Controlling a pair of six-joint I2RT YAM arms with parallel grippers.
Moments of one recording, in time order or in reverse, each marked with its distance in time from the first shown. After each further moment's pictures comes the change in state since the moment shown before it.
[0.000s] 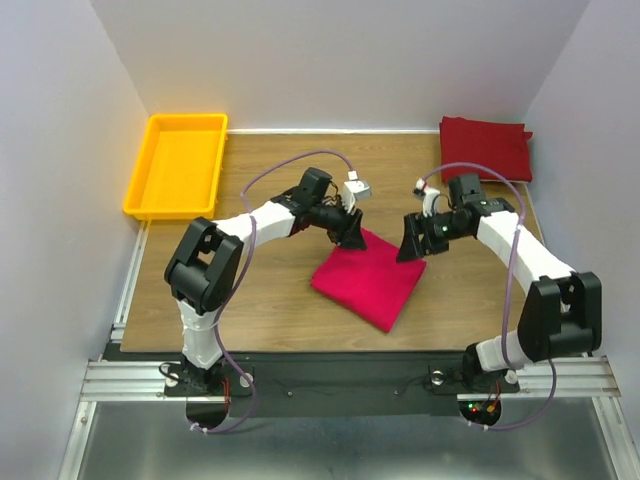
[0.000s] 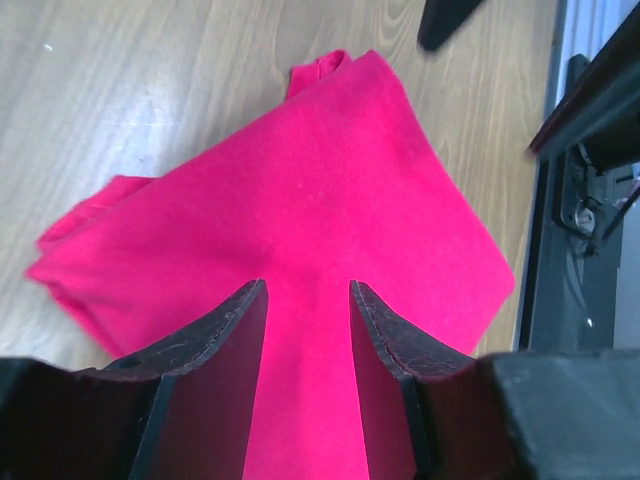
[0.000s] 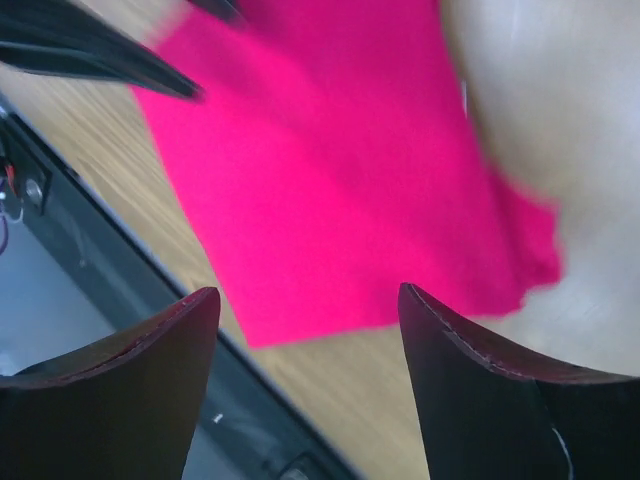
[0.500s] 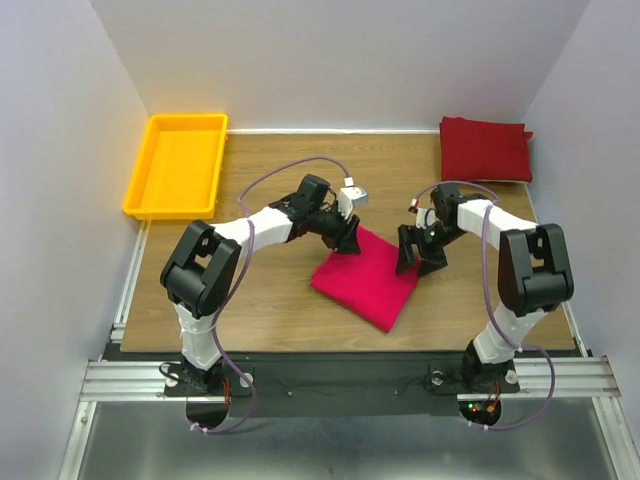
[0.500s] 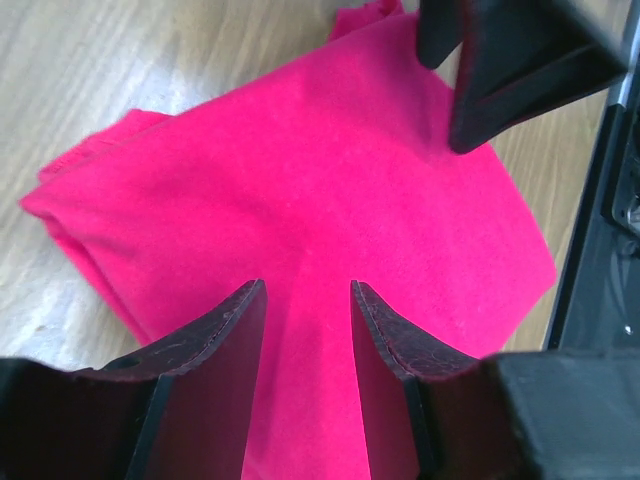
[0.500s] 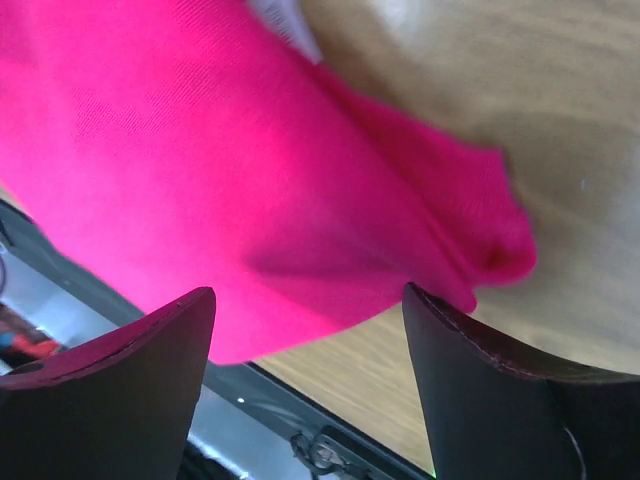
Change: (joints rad) left arm -0.017 -0.019 -0.067 -0.006 -0.119 -0.001; right arm -0.001 0.293 -0.004 -0.065 0.155 0.123
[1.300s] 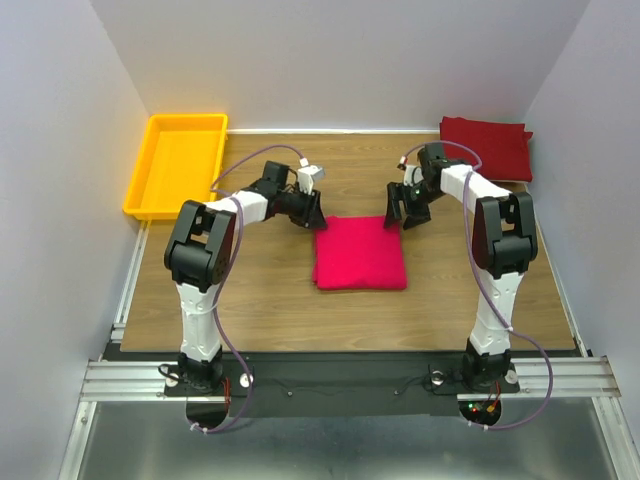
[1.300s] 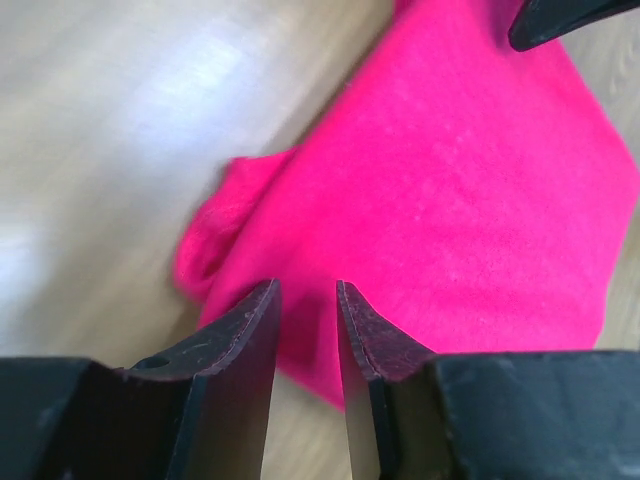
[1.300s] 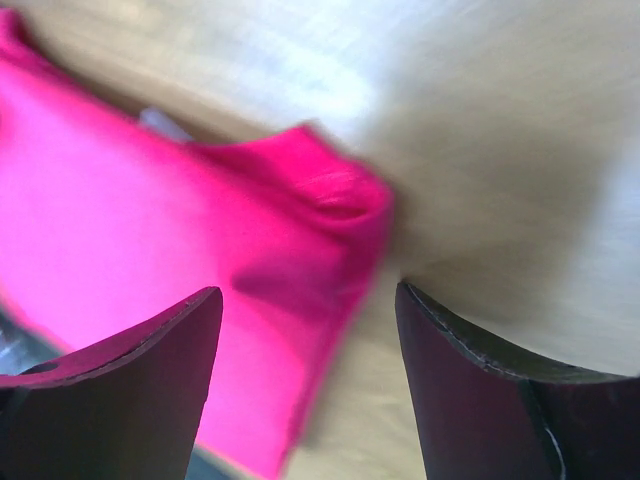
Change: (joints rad) left arm 0.254 0.175 0.074 0.035 0.029 -0.050; right arm 0.001 0.396 0.504 0.060 0.029 0.041
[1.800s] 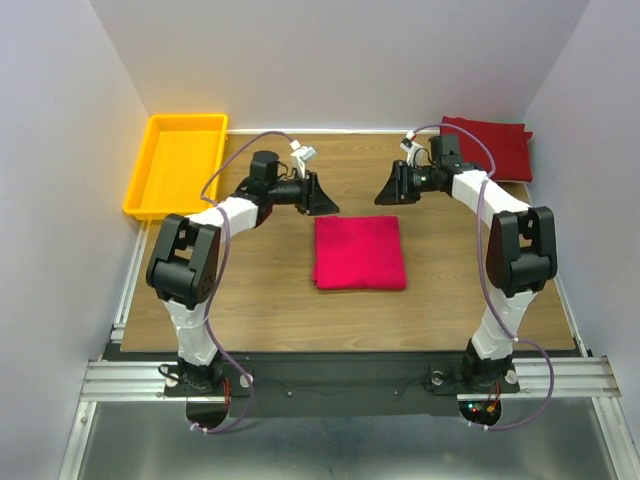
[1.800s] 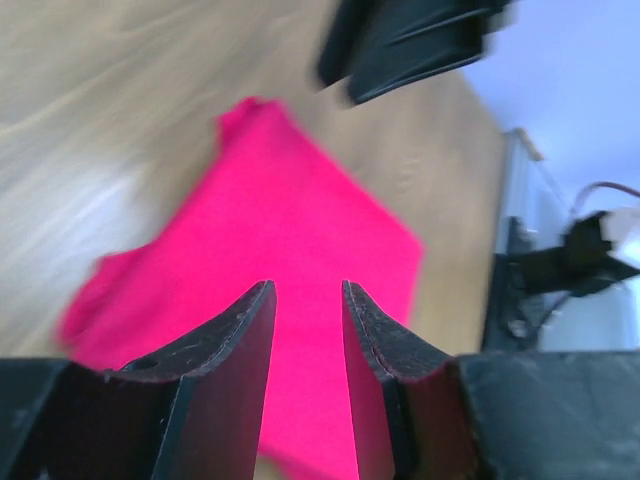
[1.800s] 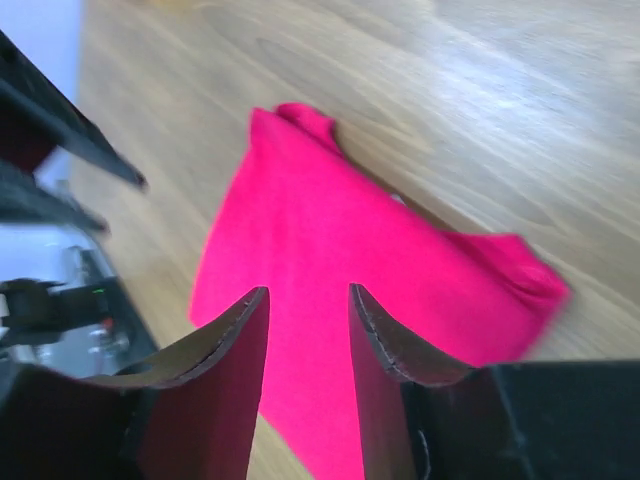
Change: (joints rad) left arm 0.039 -0.176 -0.108 0.336 0.234 -0.349; right arm -0.002 -0.202 -0.115 0.323 -0.307 0.124
